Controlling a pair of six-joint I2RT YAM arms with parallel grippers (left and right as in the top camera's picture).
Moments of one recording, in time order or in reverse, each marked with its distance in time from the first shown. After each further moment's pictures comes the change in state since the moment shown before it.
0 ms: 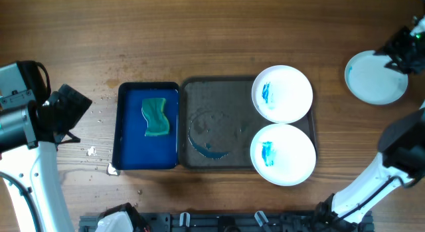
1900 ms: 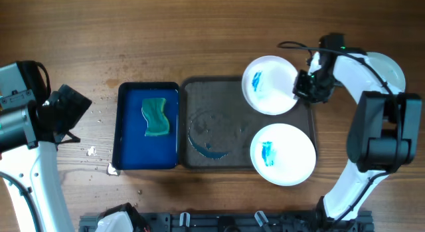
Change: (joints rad) left arm 0.000 0.000 0.000 0.001 0.000 -0.002; right arm 0.416 -0.054 -0.799 0.612 0.057 0.064
